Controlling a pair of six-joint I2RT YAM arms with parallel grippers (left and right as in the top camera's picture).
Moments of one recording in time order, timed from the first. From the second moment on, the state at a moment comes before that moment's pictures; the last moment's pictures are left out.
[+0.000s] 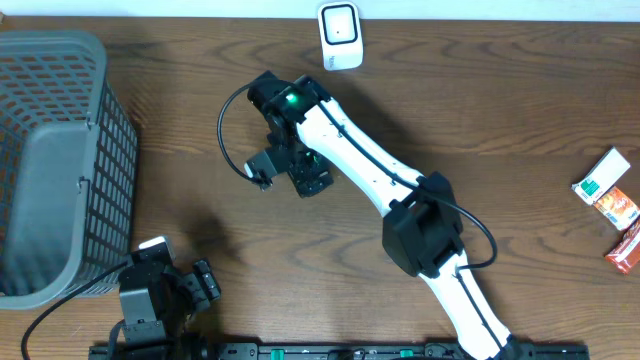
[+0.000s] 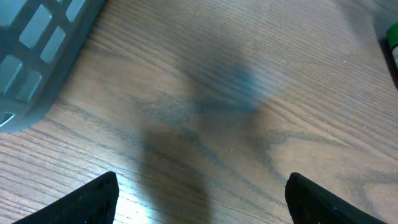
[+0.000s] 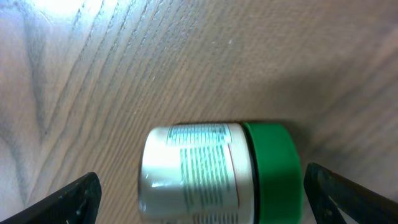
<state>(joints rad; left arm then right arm) 0.13 0.27 0.42 -1.03 0.00 -0.25 0.75 2.43 2.30 -1.40 -0.07 -1.29</state>
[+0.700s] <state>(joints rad) 0.13 0.27 0.42 -1.03 0.00 -0.25 0.54 2.39 2.30 -1.15 0.05 -0.33</state>
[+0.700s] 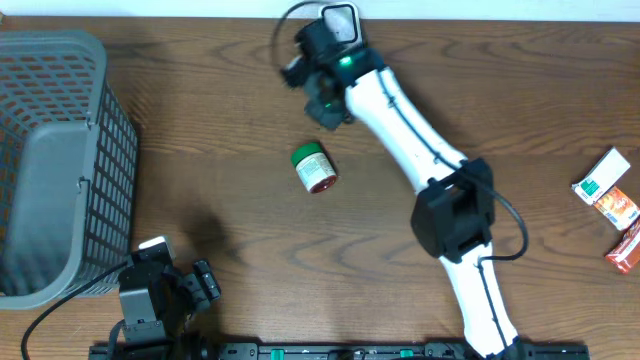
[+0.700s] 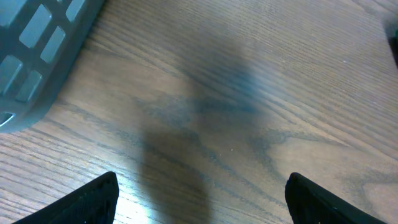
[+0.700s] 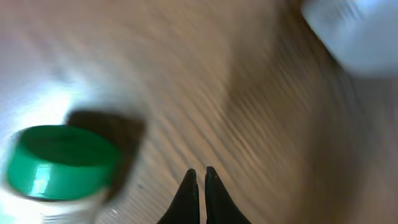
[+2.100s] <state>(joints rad) 0.13 0.27 0.42 -1.03 0.00 -0.25 0.77 2.38 2.10 -1.42 -0.18 0.14</state>
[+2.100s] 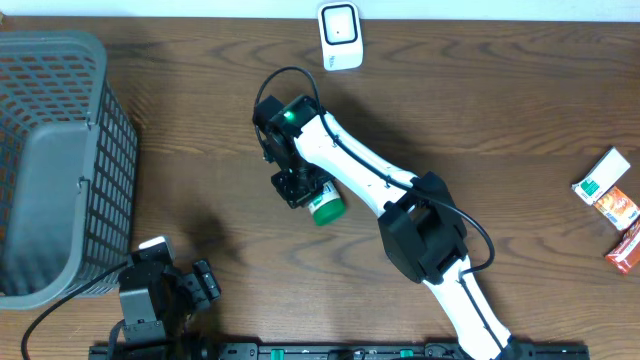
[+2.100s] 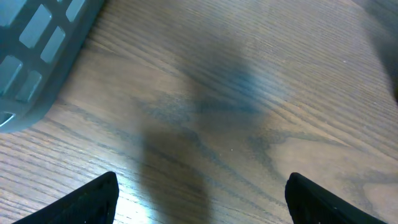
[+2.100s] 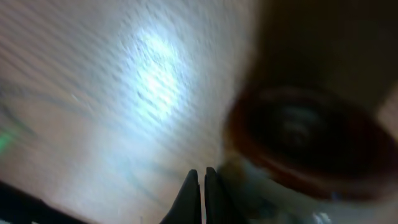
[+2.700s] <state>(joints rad) 0.13 0.27 0.42 -1.03 0.00 -0.25 0.77 2.26 2.10 -1.33 -0.20 0.13</state>
